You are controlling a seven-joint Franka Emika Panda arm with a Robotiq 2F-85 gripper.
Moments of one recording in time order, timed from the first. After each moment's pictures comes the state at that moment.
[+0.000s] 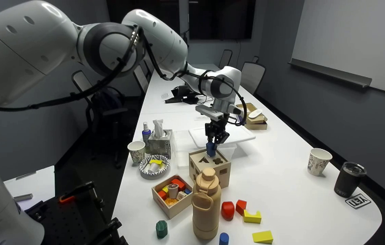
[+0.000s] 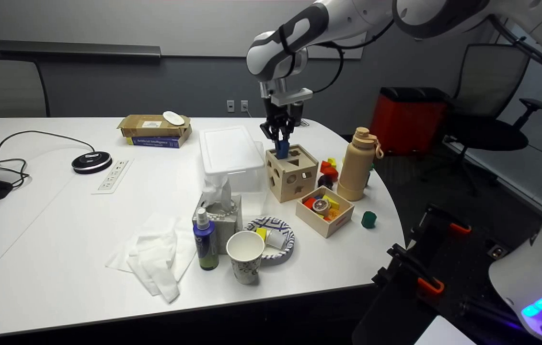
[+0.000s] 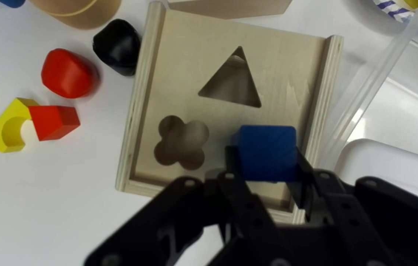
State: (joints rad) arm -0.08 1.02 -0.03 -1.14 0.01 1.88 0.05
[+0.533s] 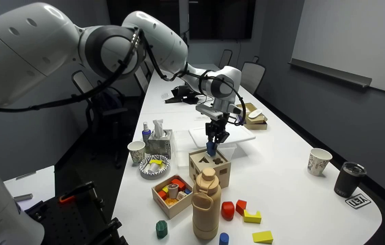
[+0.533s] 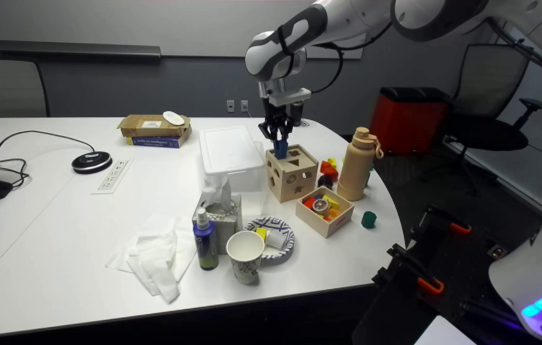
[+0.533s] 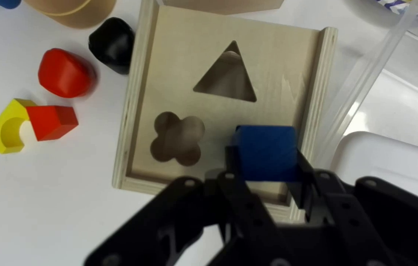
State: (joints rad) arm -0.08 1.04 -0.02 -1.11 0.01 1.87 0.07
